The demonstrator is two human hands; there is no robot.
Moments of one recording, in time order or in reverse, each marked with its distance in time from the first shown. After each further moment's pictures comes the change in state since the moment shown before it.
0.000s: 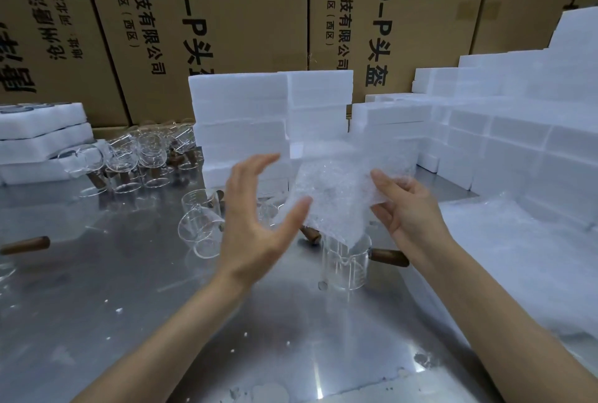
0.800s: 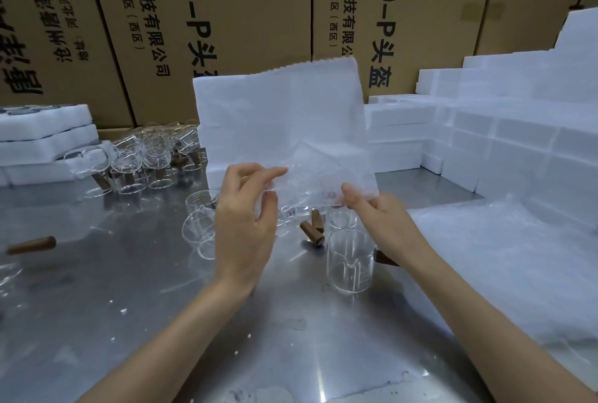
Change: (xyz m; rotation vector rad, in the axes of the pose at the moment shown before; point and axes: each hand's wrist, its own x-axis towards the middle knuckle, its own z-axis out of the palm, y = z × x) left_hand 0.009 -0.016 0.001 0.260 0.216 0.135; right_hand -0.014 0.007 0.021 -0.935 -0.220 -0.219
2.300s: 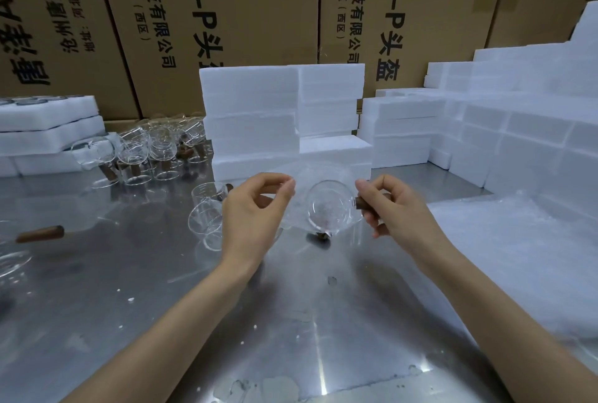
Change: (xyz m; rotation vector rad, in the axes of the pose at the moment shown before) left_hand 0.001 -0.010 0.004 -0.317 -0.117 -0.455; right_hand -0.004 0.000 -0.005 0.365 0.036 0.085
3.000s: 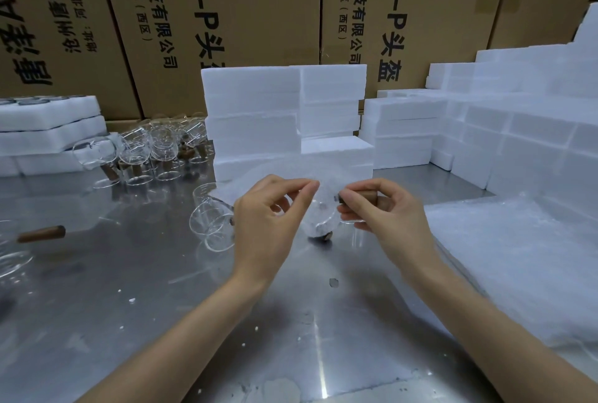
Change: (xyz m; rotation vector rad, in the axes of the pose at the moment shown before) left_hand -0.016 0.018 0.008 0.081 0.015 0.299; right_hand -0.010 0.000 0.022 0.171 0.112 -0.094
